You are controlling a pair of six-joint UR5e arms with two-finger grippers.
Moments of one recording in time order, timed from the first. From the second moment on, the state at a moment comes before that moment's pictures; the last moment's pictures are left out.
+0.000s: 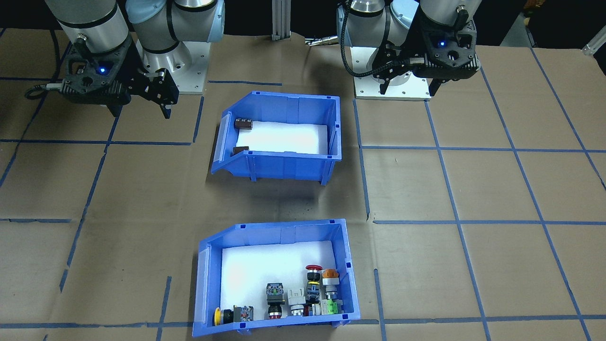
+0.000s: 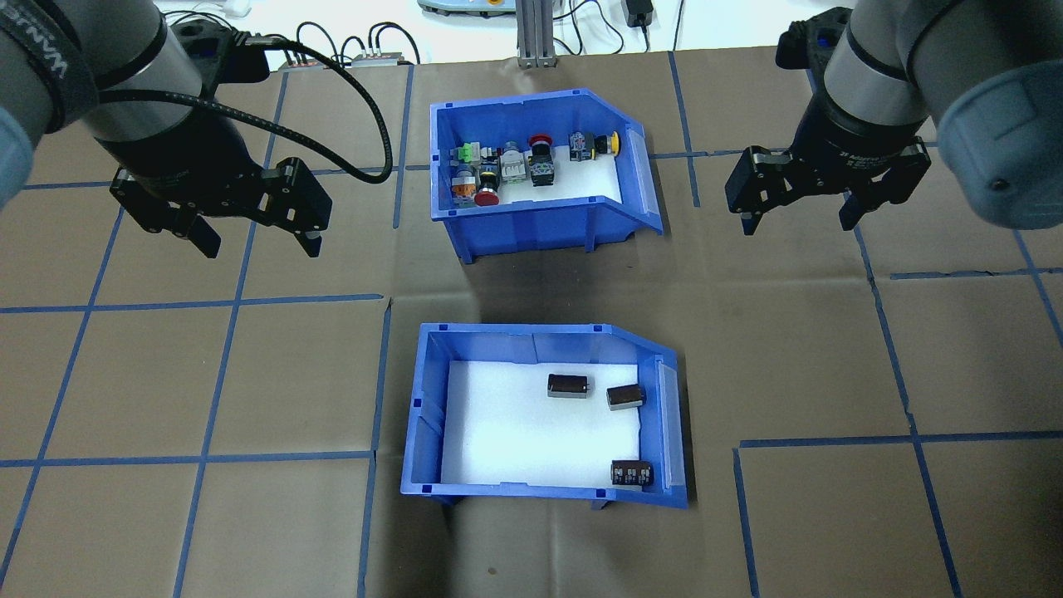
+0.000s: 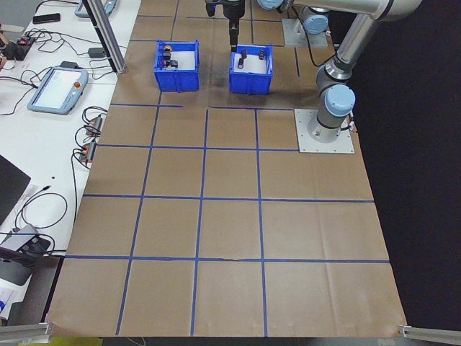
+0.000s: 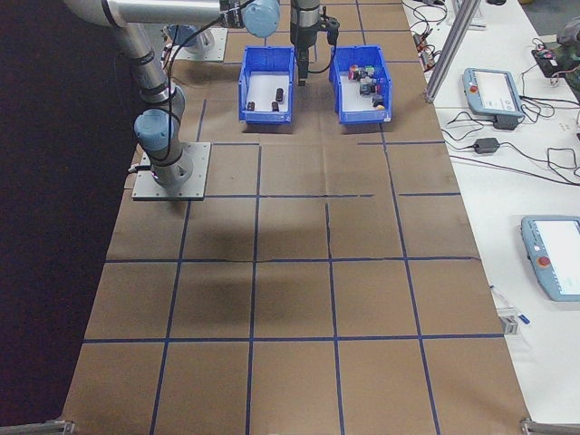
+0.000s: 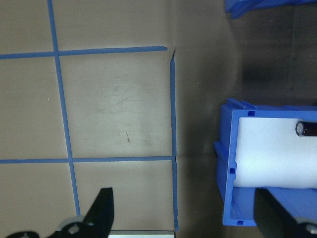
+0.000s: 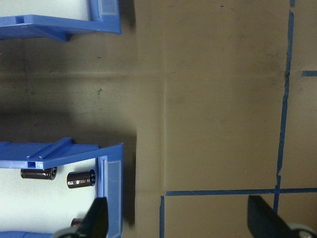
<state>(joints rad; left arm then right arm) -1.59 -1.48 -1.58 -1.70 1.58 0.00 1.57 -1.63 1.67 -1.60 -1.59 0.00</state>
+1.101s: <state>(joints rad) -1.63 -1.48 -1.79 -1.54 1.53 -0.75 1.58 -1.53 1.65 -1.67 -1.59 -0.49</state>
